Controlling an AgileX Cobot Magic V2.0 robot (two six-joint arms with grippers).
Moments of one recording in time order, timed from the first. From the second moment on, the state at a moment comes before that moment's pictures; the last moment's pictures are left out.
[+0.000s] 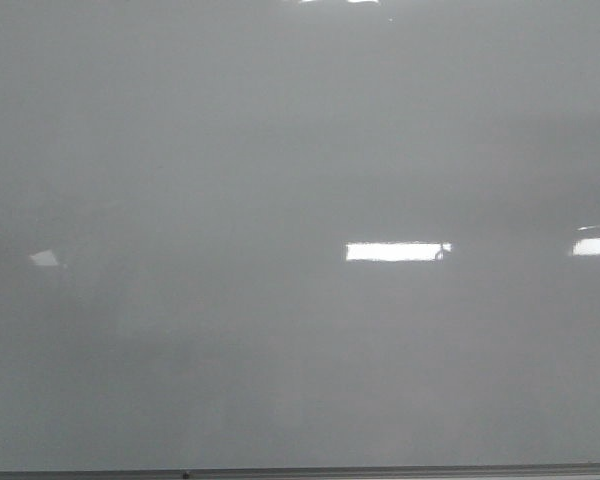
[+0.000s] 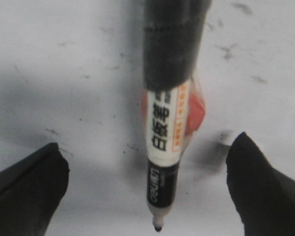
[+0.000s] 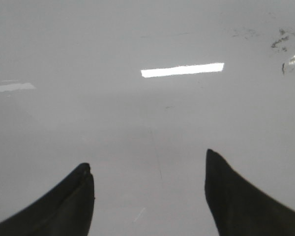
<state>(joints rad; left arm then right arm) 0.10 1.46 -0.56 -0.22 -0.05 0.02 -0.03 0.31 -0.38 0.13 0.37 0.01</state>
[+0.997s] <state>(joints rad) 0.09 1.43 -0.76 -0.16 0.48 0.12 -0.03 0.31 -0.38 0.14 0.38 0.01</state>
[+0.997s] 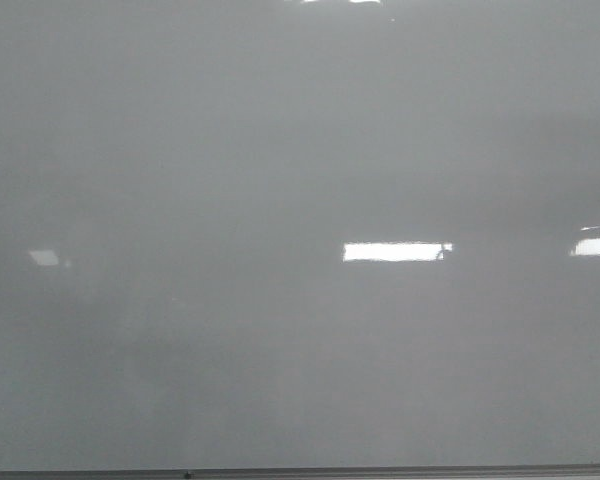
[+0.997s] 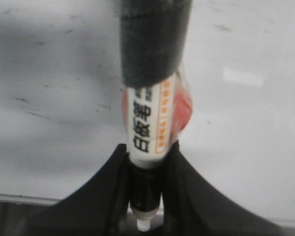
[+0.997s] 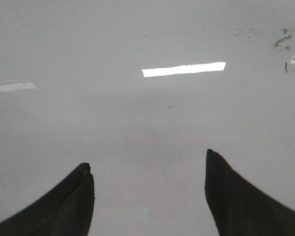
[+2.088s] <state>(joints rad) -0.92 1.18 -0.90 -0.22 0.77 0.63 0.54 1.01 -0.86 0.73 0.91 -0.87</state>
